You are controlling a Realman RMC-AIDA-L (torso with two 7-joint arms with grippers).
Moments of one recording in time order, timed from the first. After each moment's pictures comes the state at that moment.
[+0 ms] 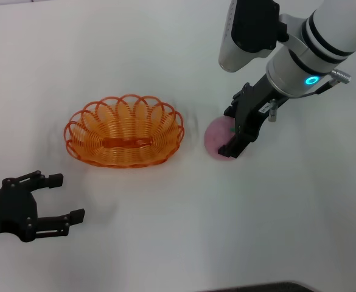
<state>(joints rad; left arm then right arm) -0.30 -2.16 0.53 0.83 2.31 1.71 -1.25 0.76 2.11 -1.35 -0.95 -2.57 -1.43 2.06</state>
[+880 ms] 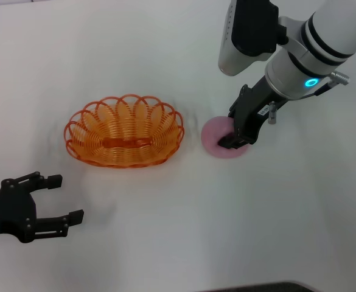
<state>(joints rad) -0.30 -2.16 0.53 0.83 2.31 1.71 -1.25 0.75 2.11 -1.36 -0.96 -2.55 -1.43 2.04</state>
